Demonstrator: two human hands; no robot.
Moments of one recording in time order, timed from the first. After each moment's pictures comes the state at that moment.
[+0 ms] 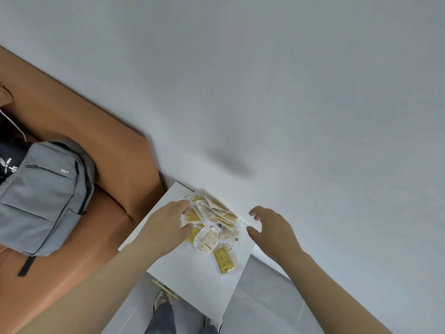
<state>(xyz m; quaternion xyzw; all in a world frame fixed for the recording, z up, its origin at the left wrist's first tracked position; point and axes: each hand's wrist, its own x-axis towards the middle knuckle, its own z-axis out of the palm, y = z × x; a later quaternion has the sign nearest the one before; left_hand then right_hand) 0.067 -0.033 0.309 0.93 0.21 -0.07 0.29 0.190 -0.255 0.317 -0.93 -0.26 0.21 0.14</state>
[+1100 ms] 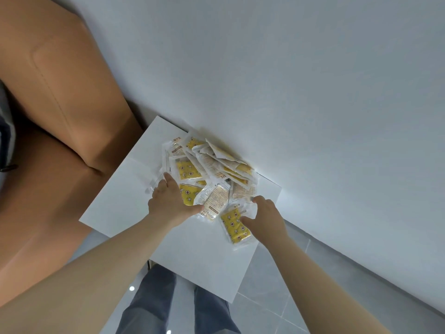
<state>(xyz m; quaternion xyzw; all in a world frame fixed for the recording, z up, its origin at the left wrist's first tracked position) 0.113 -0.007 0.006 0.86 0.34 -0.27 0.26 0.188 -0.222 0.041 -0.93 -0.05 0.35 0.12</state>
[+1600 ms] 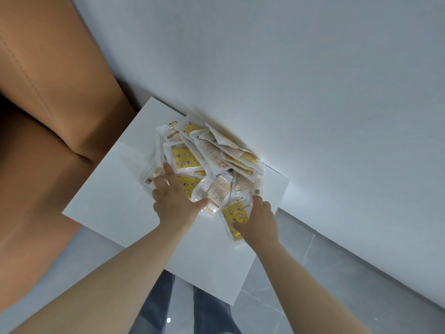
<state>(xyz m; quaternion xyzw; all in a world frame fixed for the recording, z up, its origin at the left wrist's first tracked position) 0.110 -0.049 -0.028 0.83 0.45 -0.16 0.29 0.165 -0.222 -0.019 -0.93 -0.01 0.34 0.10</state>
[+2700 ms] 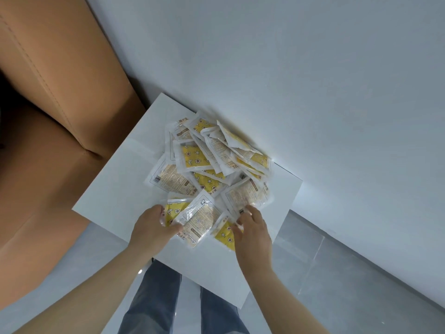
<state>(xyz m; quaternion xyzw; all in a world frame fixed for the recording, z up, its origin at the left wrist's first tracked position) 0.031 -0.007 -0.042 0.79 0.41 -0.22 0.41 0.115 -0.212 -0.035 -0.95 -0.11 0.23 0.19</state>
